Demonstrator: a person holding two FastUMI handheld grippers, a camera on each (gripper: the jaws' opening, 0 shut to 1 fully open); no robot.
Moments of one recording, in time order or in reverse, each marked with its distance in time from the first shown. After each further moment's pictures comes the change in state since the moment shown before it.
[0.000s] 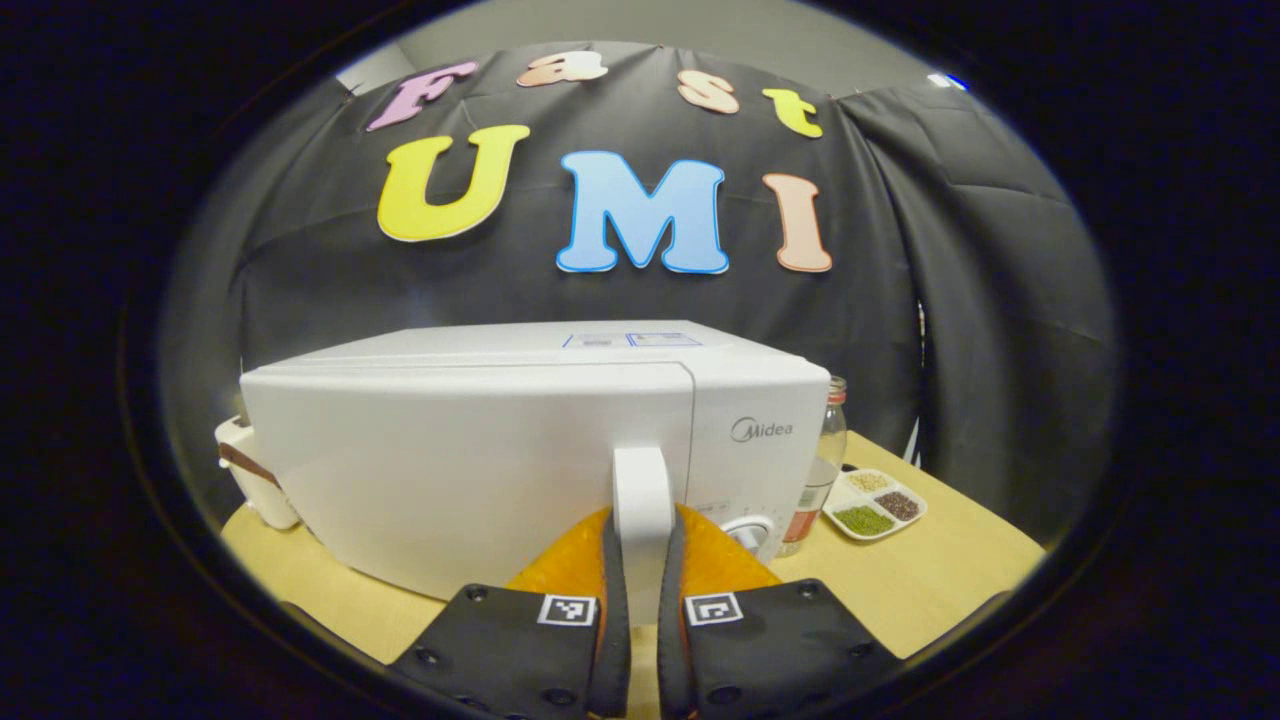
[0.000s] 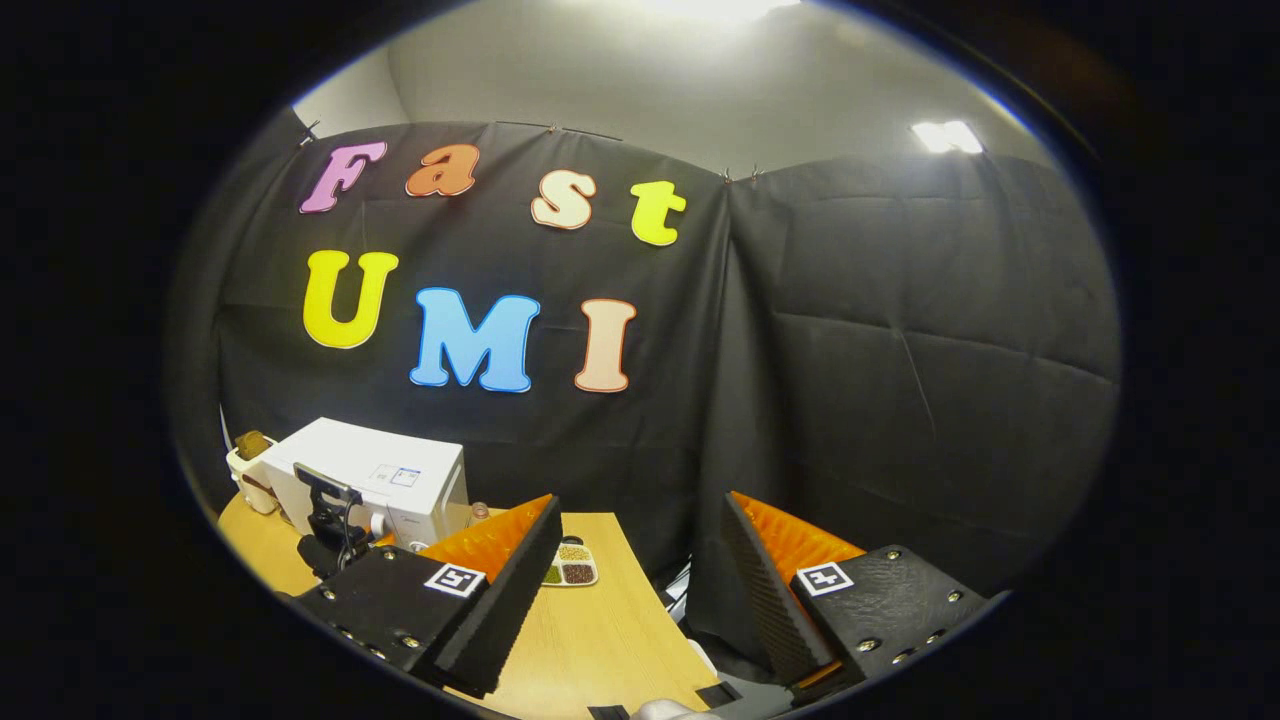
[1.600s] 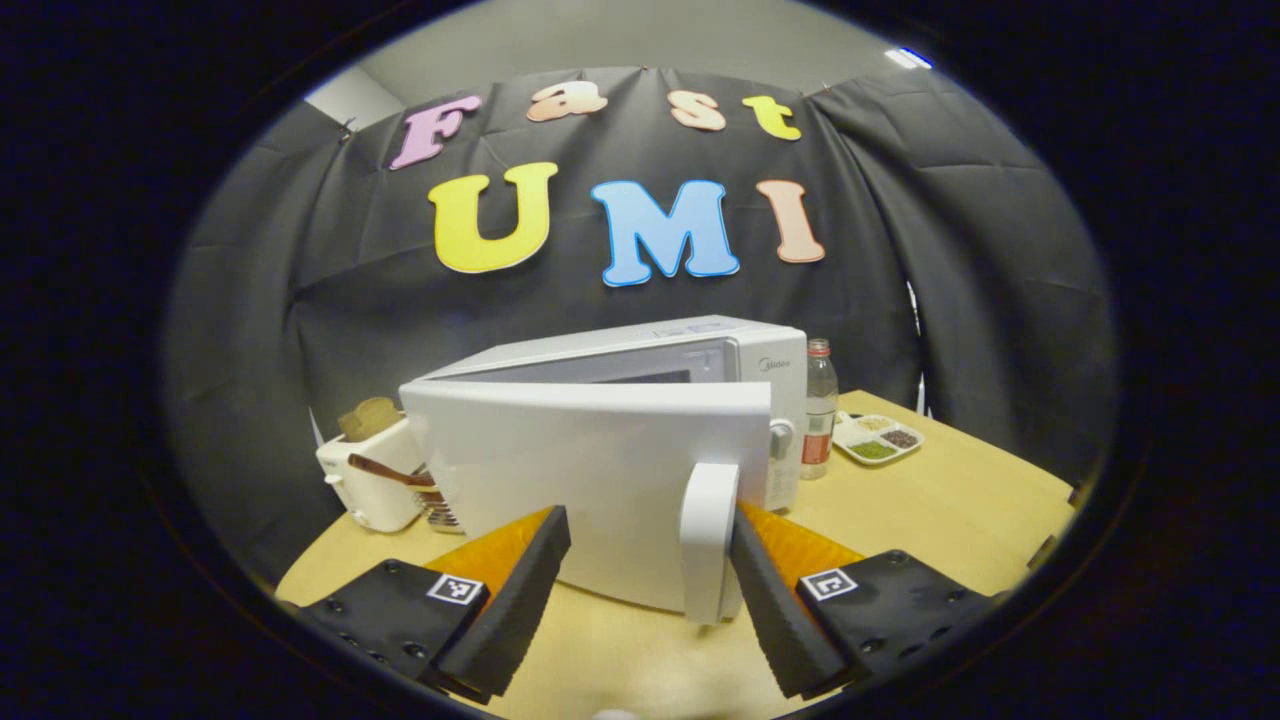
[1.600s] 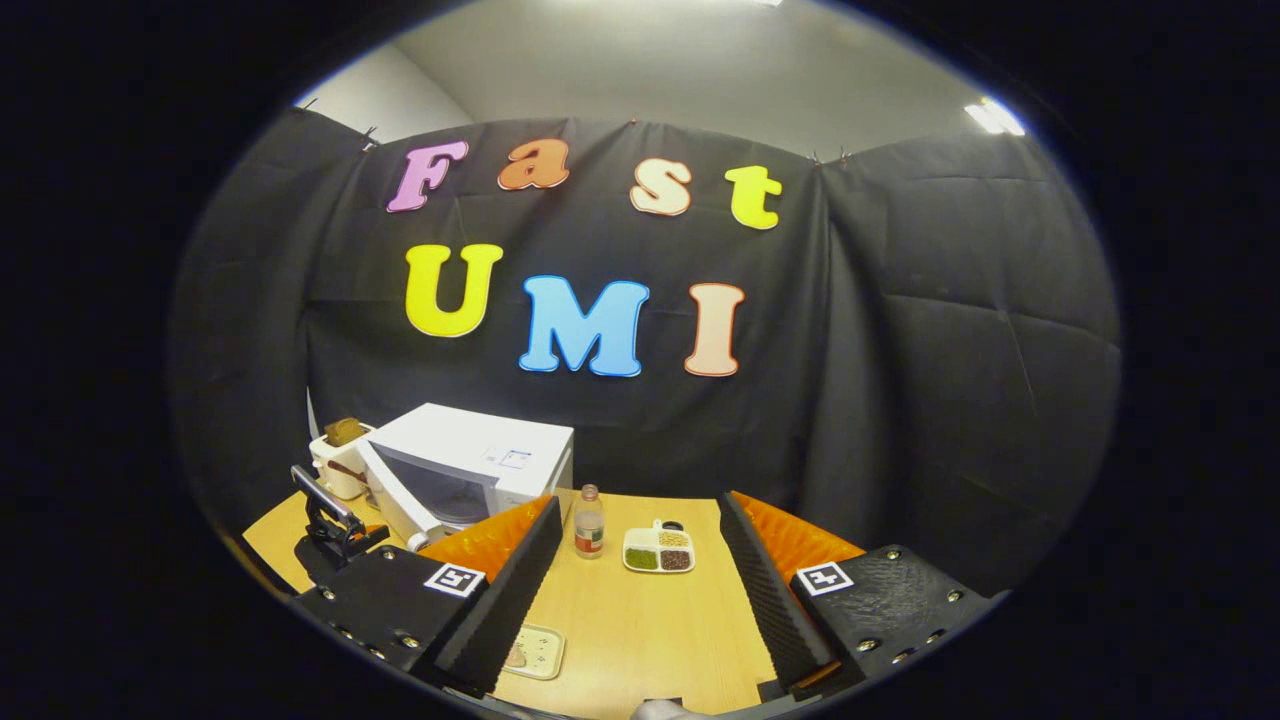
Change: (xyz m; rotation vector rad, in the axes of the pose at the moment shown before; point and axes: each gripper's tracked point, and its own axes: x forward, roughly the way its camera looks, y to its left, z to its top) left arm -0.188 0.079 -0.023 0.142 -0.016 0.082; right arm -0.017 0.094 -0.022 -0.009 0.028 0.331
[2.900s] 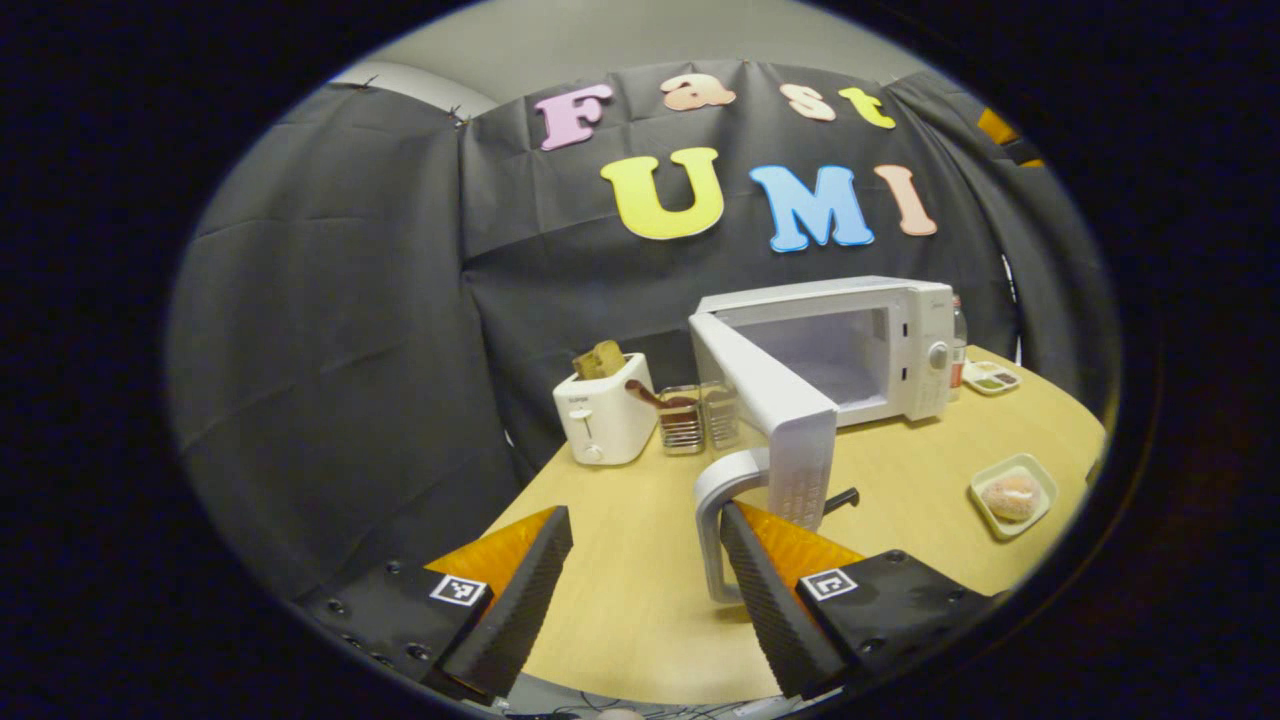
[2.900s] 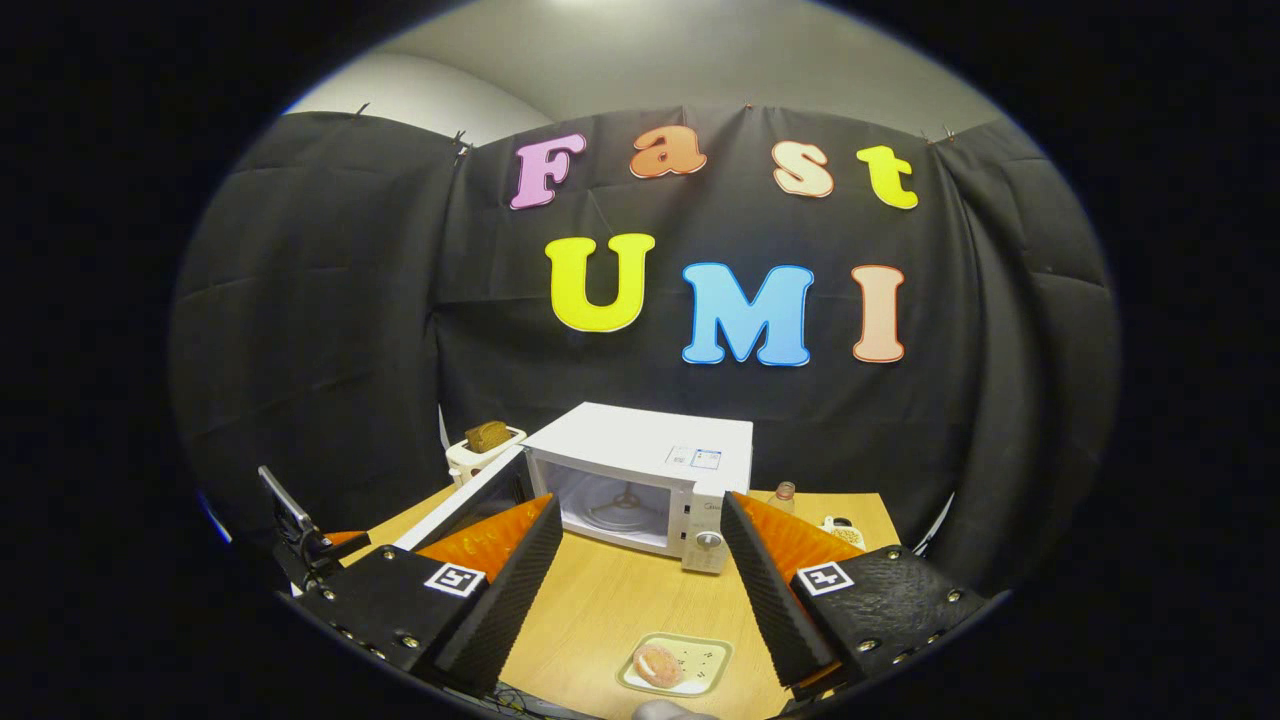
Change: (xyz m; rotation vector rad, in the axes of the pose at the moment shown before) left arm -0.190 0.262 -0.084 -0.006 0.108 0.342; right arm 0.019 0.188 -0.011 0.030 0.012 0.340
